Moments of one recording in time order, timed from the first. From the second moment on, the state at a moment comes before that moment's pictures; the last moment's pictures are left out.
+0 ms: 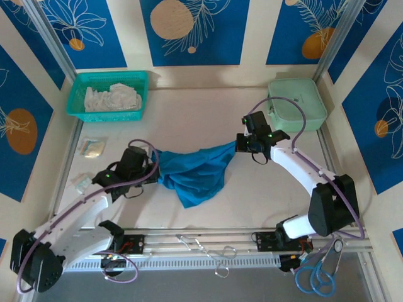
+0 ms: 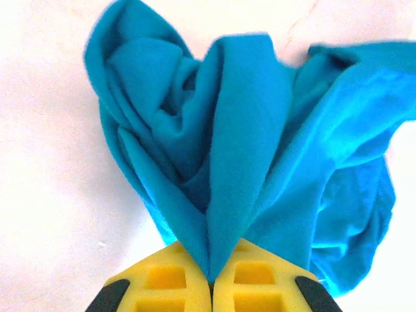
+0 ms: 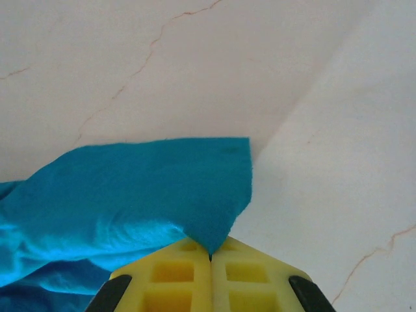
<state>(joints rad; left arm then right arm) -0.53 0.94 0.71 -0.62 0.02 -0.58 0.39 1.41 1.05 -0.60 0.01 0.39</state>
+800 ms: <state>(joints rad) -0.53 1.68 1.74 -1.25 -0.37 -0.22 0.23 1.52 1.30 -0.68 0.00 0.26</state>
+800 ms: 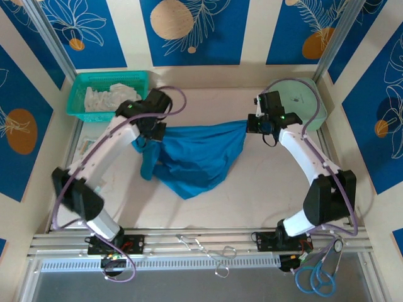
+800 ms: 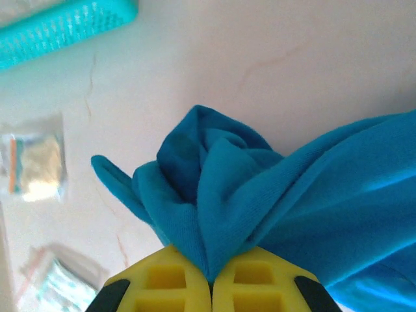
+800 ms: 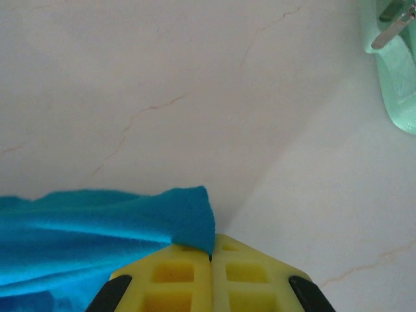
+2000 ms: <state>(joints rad) -0.59 1.90 1.60 -1.08 -0.30 -0.22 0.44 1.58 1.13 -0.75 -0.03 0.66</state>
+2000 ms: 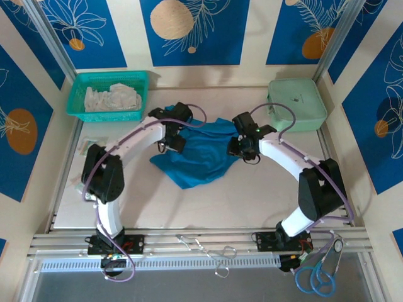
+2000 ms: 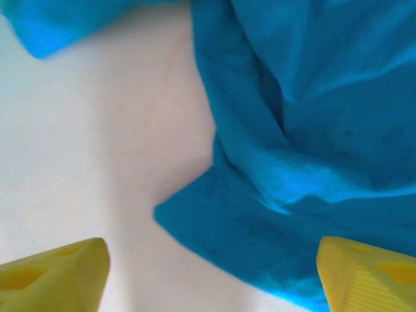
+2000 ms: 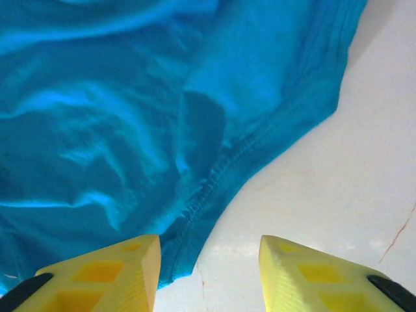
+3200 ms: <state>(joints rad) -0.95 1.85 1.29 -0.67 0.11 -0.65 0.19 2.42 2.08 -0.94 -0.13 0.50</state>
